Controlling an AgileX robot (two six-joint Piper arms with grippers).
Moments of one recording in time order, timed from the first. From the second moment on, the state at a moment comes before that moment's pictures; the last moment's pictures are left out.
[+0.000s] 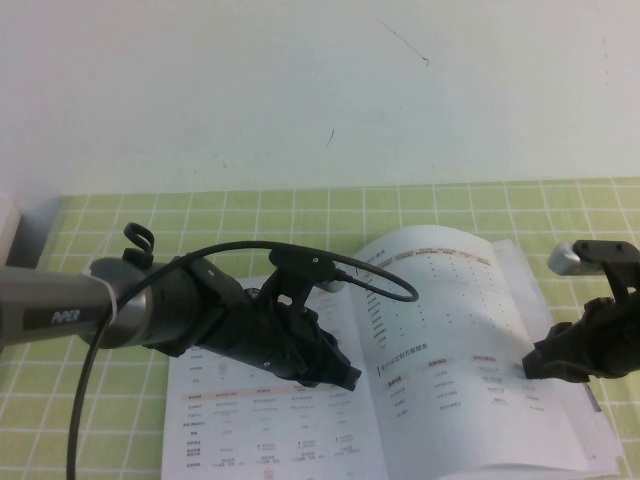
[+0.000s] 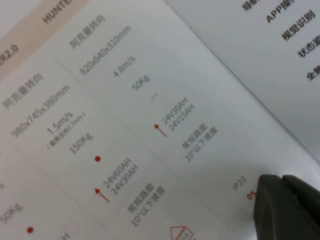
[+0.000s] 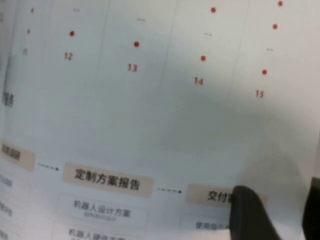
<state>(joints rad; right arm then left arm) 0.08 1.79 -0.82 1.01 0.55 -1.00 -0.50 1.96 -1.06 -1.11 0.43 1.09</state>
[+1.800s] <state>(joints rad) 0.14 1.79 -0.87 1.69 1.11 -1.53 -0.50 1.95 -1.06 -1.11 0.42 1.09</state>
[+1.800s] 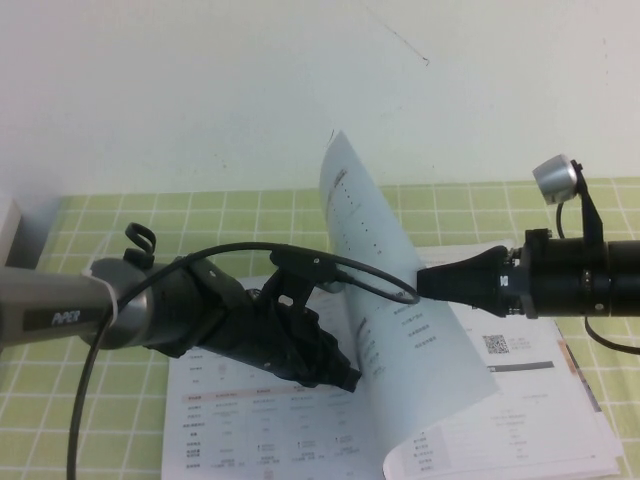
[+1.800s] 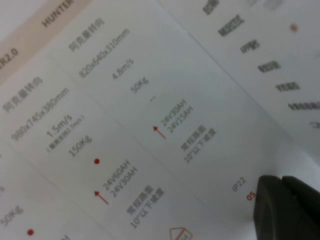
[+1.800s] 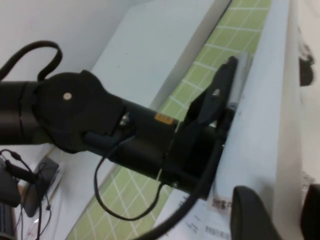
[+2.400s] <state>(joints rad) 0.18 1.79 -0.88 1.71 1.11 -1.57 -0.50 1.70 -1.05 -0.66 0.30 0.78</state>
